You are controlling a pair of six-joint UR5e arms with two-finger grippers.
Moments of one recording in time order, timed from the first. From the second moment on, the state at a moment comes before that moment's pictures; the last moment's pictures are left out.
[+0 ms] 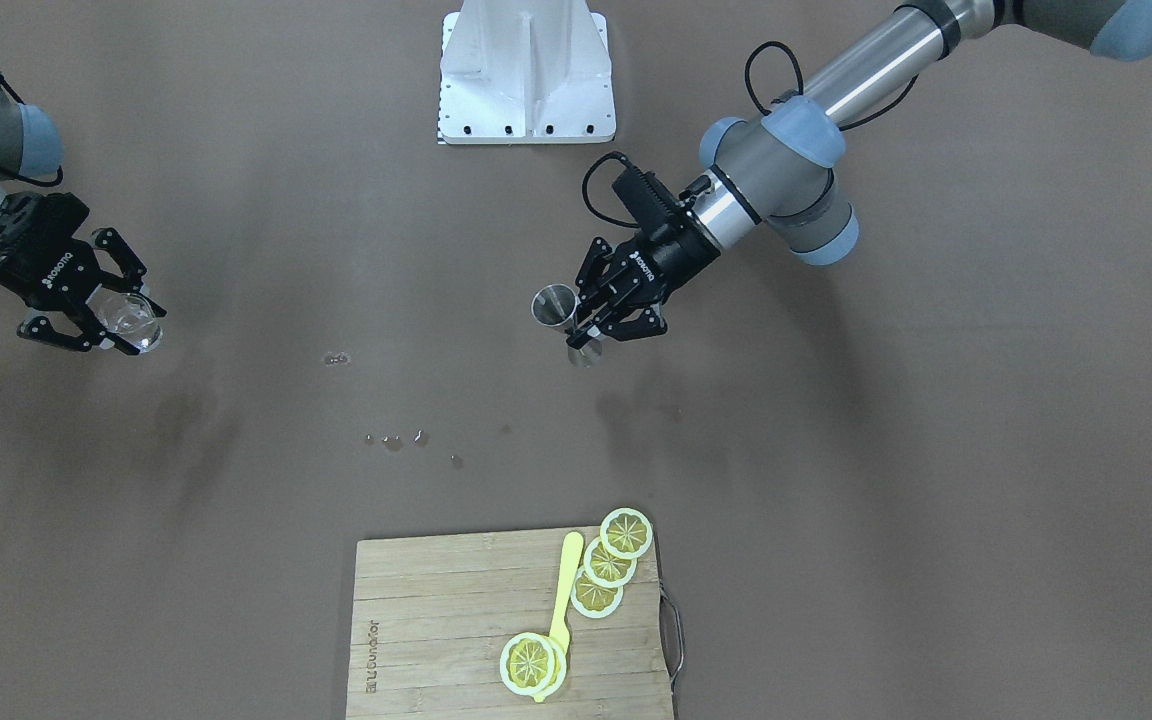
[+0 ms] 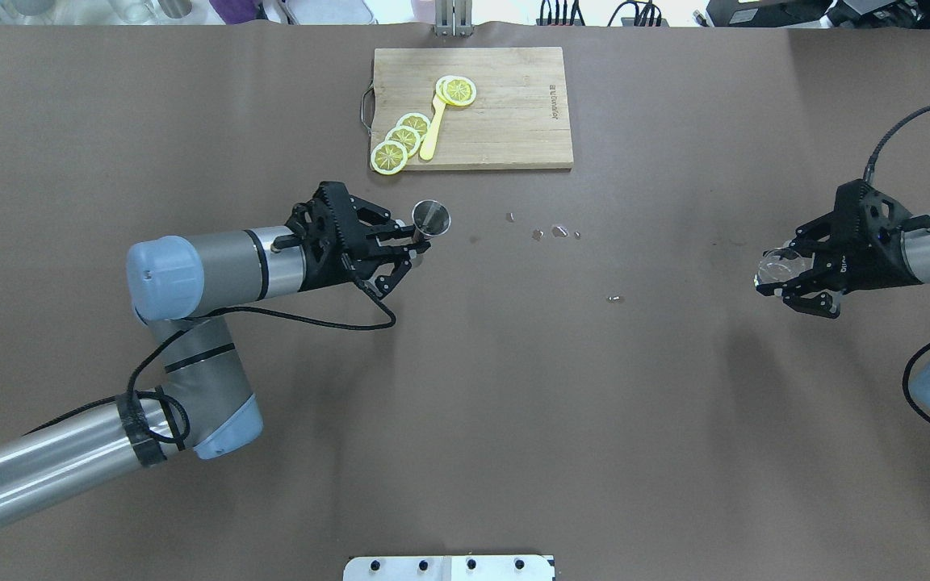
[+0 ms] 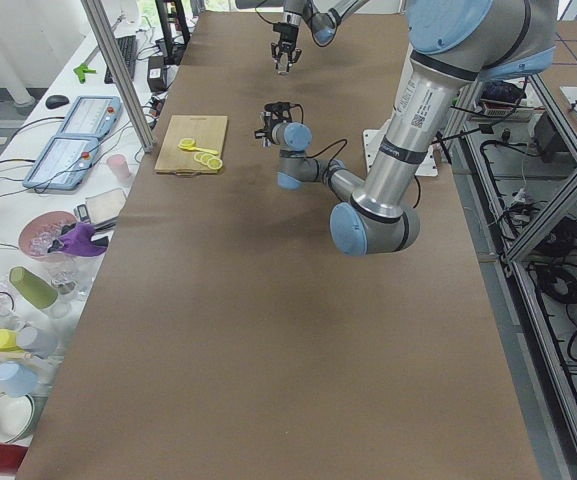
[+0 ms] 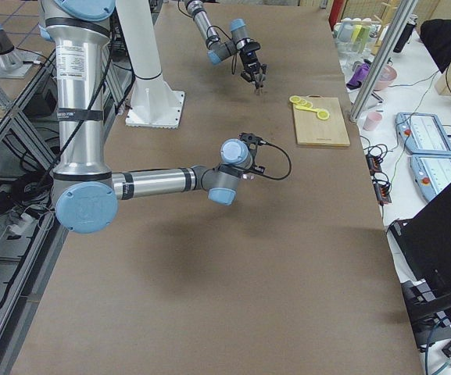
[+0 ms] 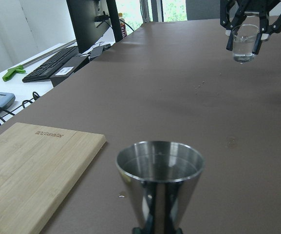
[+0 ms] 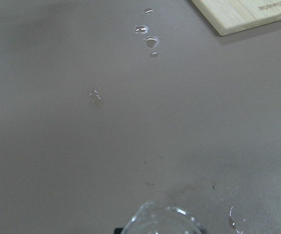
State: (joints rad) left arm -0.56 -2.08 -1.41 -2.95 -1.68 -0.18; right arm 0.93 -1.59 1.55 -0.31 2.23 0.02
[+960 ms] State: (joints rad) left arm -0.55 -1.81 -1.48 -3.20 -1.24 -0.36; right arm 0.97 -1.61 1.28 0.10 2.23 0.17
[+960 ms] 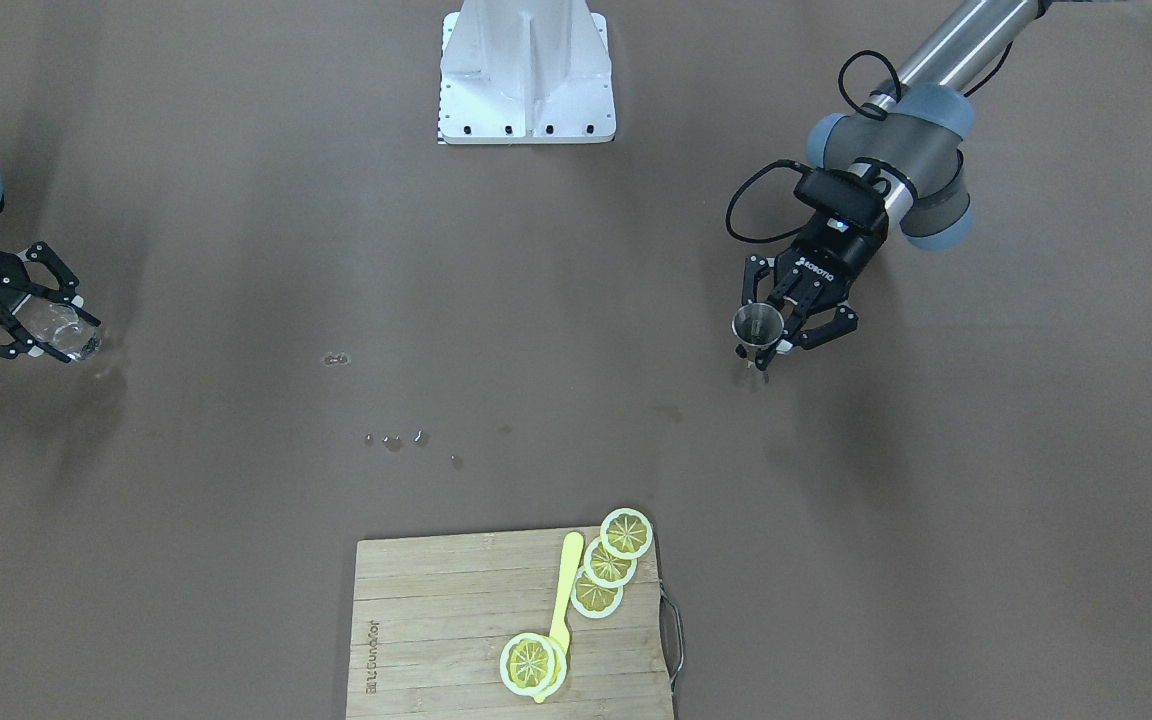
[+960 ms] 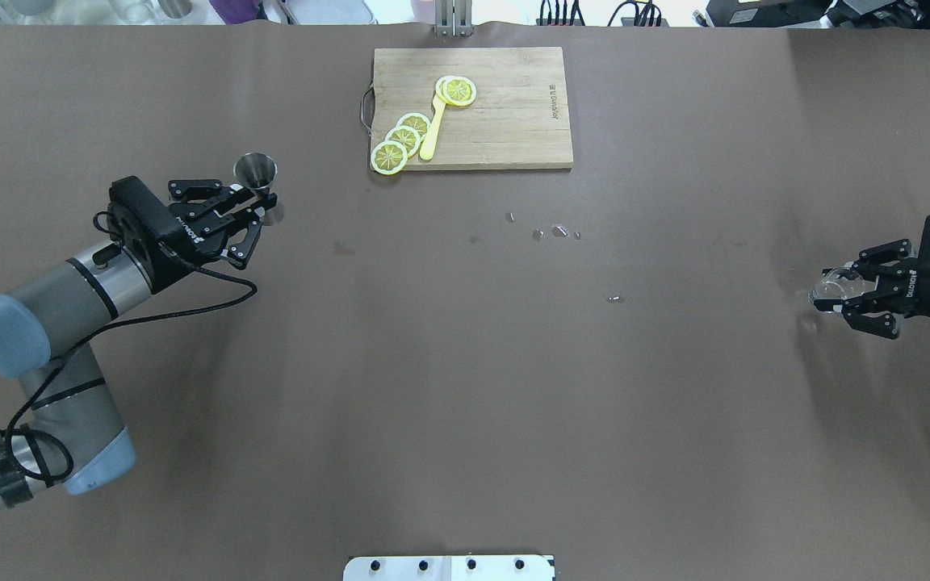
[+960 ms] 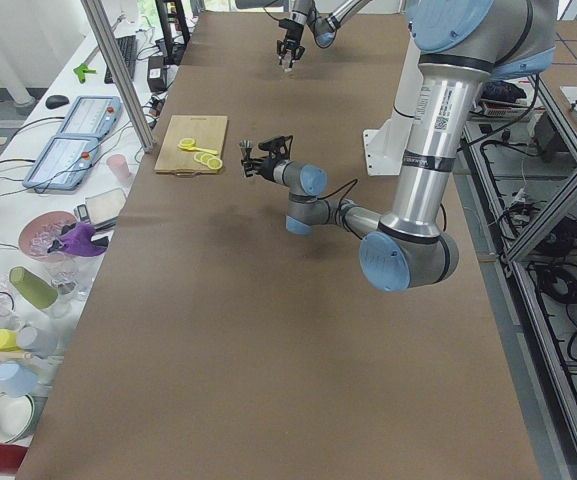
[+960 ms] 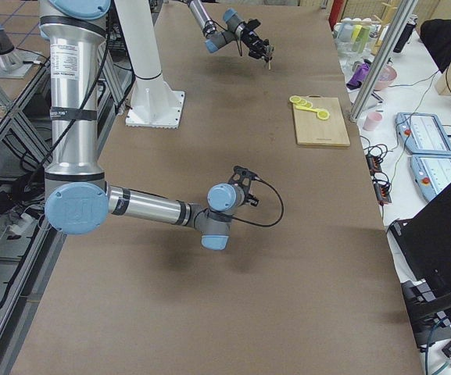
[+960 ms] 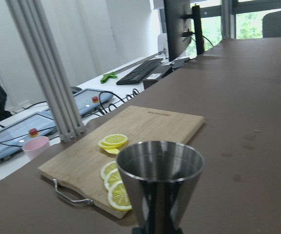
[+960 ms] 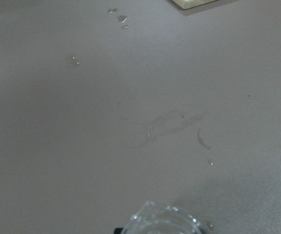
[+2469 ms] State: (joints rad) left arm -0.31 -1.58 -1.47 -3.13 -0.68 -0.88; right arm 0.97 -1.61 1.18 0.22 2.18 0.20
